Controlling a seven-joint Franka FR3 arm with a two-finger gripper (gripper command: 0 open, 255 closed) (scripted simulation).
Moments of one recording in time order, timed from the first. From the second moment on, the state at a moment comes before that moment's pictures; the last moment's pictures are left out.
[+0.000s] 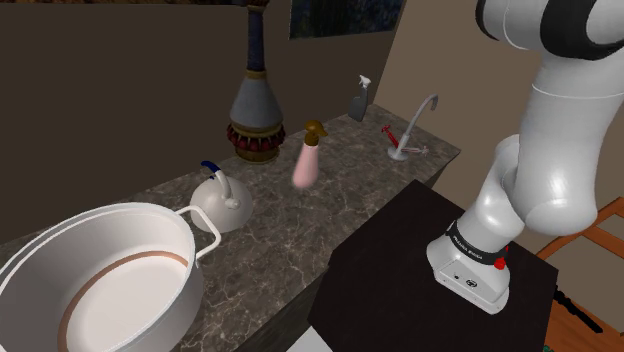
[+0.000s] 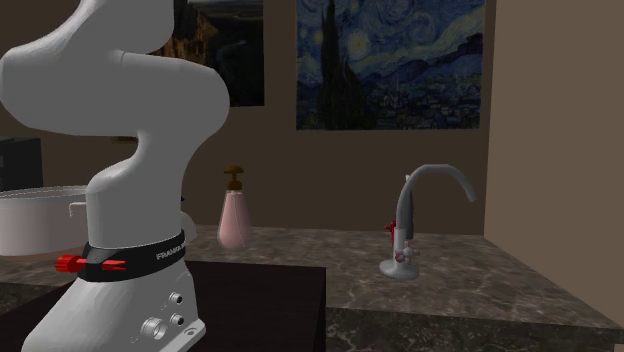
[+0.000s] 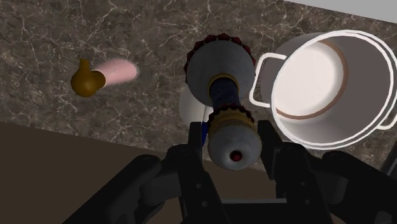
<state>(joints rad) 0.52 0.35 0.27 -0.85 -0.09 1.13 0.54</state>
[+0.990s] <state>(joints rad) 0.47 0.18 0.27 -1.30 -0.04 1.43 0.53</state>
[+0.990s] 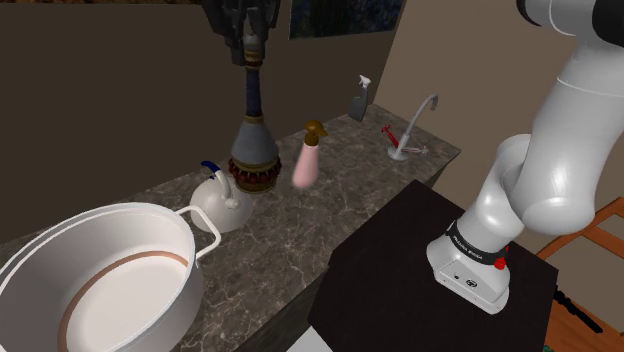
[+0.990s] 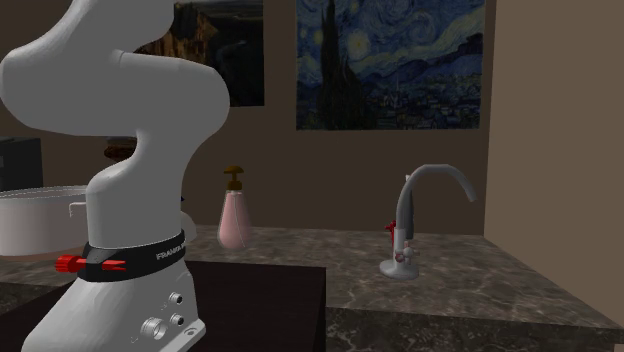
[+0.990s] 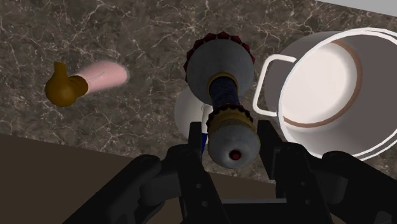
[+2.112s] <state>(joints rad) 0.45 0.12 0.26 -1.62 -0.03 1.68 0.52</state>
